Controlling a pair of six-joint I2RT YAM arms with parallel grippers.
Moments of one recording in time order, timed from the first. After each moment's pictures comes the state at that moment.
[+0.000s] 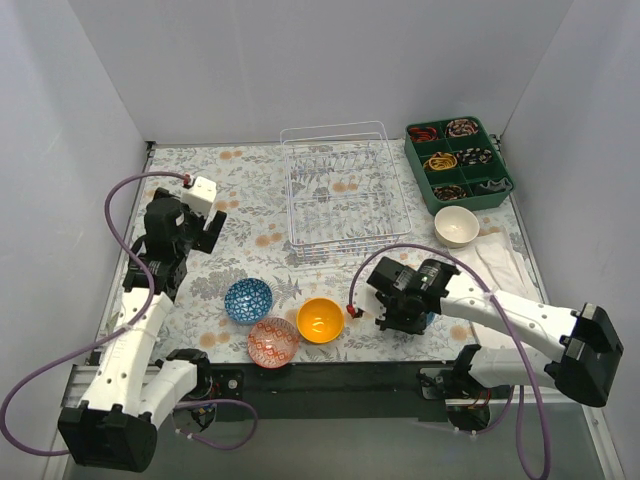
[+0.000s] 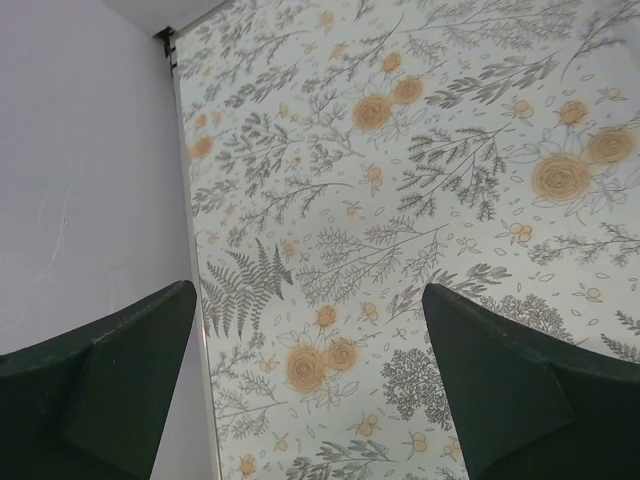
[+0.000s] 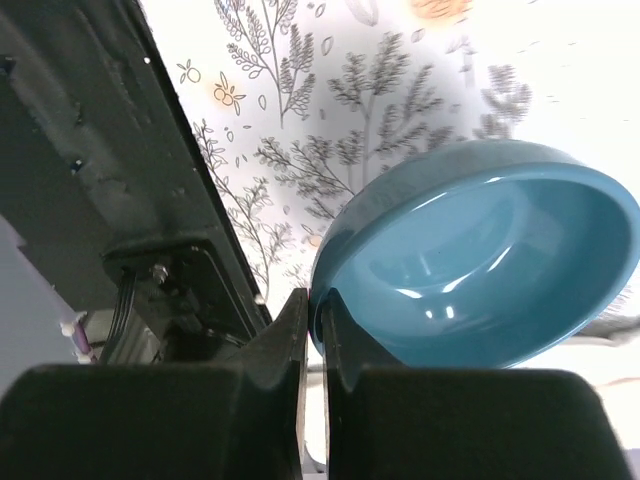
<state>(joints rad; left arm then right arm) -0.11 0.90 0.87 -0.41 -0.17 0.43 1.00 1.18 0.84 -1.10 -0.05 -0.43</state>
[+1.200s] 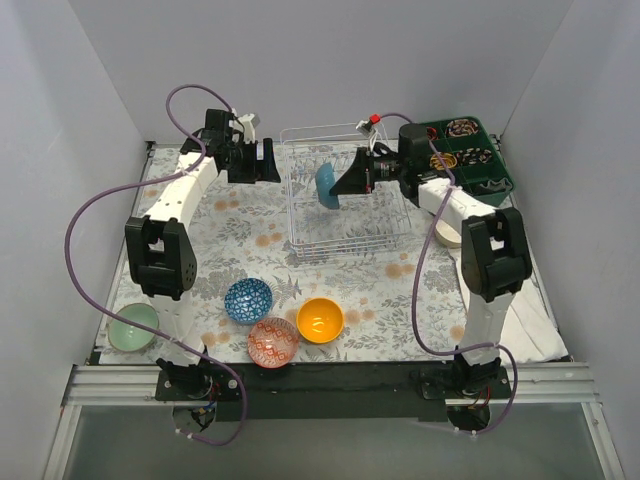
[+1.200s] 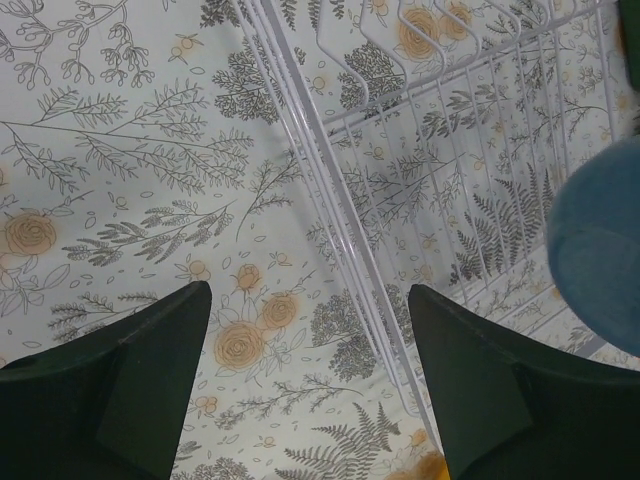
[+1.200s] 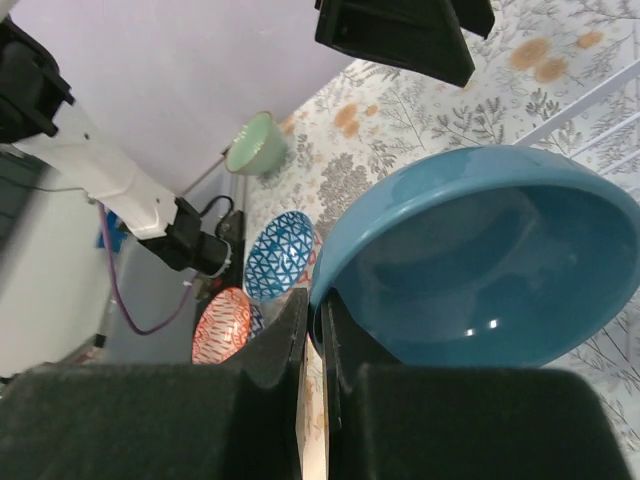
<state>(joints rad) -0.16 1.95 1.79 -0.70 0.39 -0.15 0.34 1.89 1.46 0.17 -1.25 0.43</state>
